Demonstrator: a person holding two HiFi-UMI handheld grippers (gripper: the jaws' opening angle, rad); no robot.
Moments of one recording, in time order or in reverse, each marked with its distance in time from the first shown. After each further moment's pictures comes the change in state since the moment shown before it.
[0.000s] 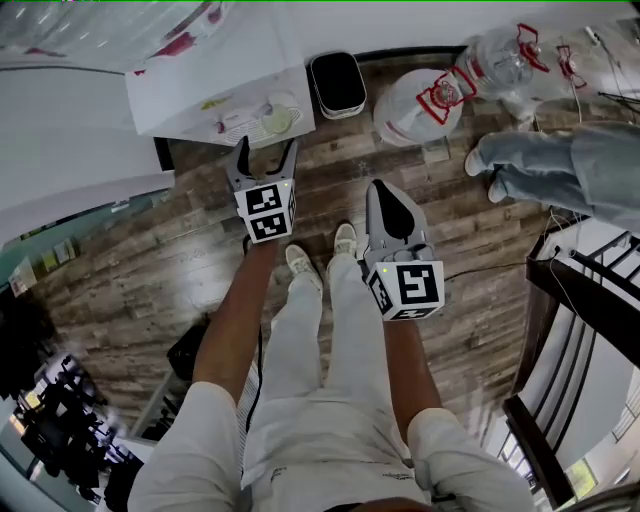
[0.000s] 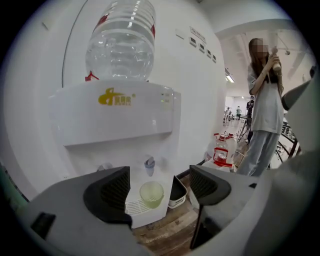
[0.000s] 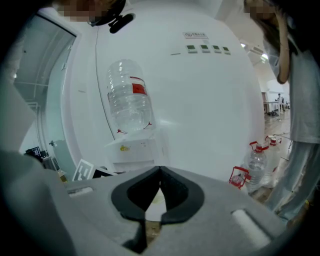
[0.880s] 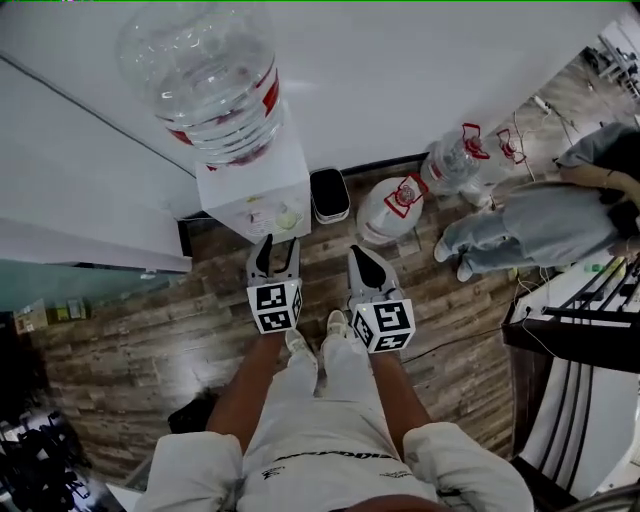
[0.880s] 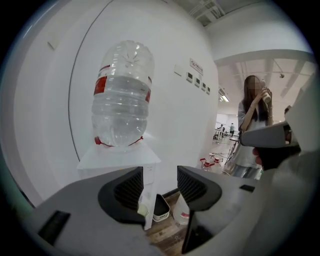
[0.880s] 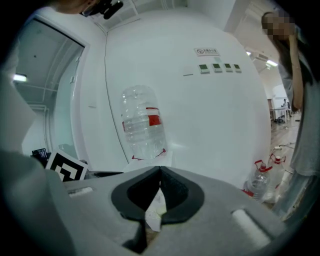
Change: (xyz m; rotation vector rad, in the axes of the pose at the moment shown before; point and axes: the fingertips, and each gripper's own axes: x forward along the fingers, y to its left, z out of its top) left arm -0.187 -0.041 0.166 -0.074 -0.137 -0.090; right arm -0.079 0.064 0.144 -0.031 -0.073 0.059
